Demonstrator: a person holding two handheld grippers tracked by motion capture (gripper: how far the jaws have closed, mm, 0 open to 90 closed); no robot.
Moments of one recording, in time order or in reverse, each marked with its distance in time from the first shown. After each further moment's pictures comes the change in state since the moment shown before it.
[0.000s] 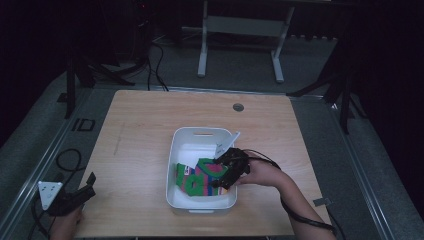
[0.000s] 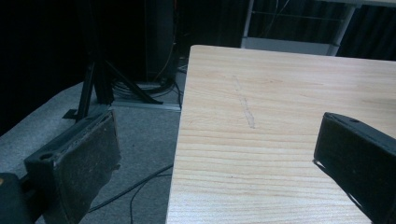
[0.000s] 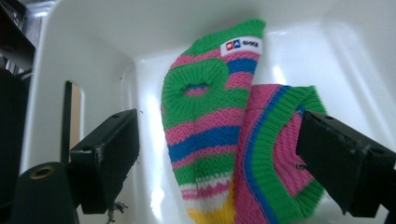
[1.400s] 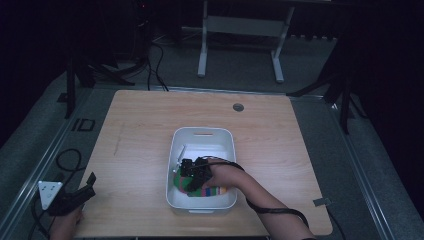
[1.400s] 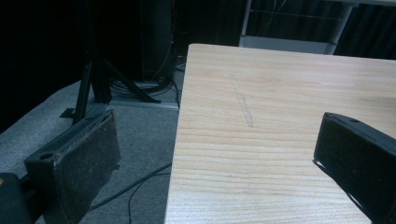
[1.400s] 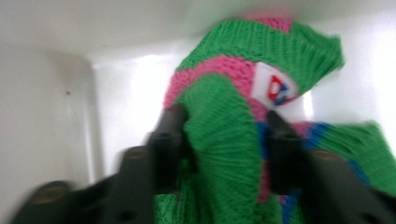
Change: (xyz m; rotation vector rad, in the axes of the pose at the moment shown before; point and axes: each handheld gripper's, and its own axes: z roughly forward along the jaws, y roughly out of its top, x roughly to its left) left arm 0.001 0.000 0.000 0.002 -0.008 -0.002; right arm 0.012 0.055 0.102 0.329 -0.010 -0.070
